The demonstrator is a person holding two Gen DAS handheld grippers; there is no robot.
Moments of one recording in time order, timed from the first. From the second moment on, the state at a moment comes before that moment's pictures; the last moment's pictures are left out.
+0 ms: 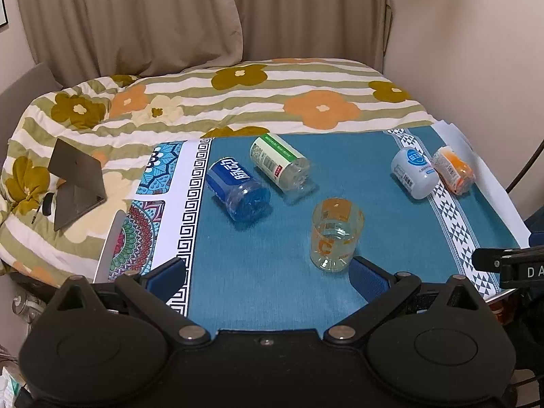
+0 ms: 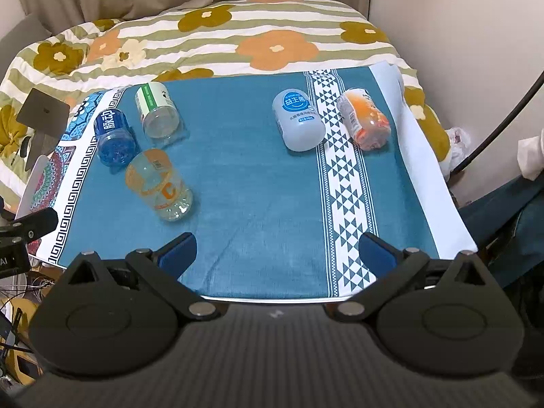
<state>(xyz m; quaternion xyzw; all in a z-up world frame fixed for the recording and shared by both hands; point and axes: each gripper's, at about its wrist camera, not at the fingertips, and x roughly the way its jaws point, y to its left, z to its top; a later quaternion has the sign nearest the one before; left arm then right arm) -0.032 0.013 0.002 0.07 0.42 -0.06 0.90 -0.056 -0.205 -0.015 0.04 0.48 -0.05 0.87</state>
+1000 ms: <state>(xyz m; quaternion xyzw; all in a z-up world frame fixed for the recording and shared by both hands) -0.034 0.013 0.004 0.07 0.41 -0.06 0.91 -0.056 -0.198 -0.012 0.04 0.48 -0.05 0.88</state>
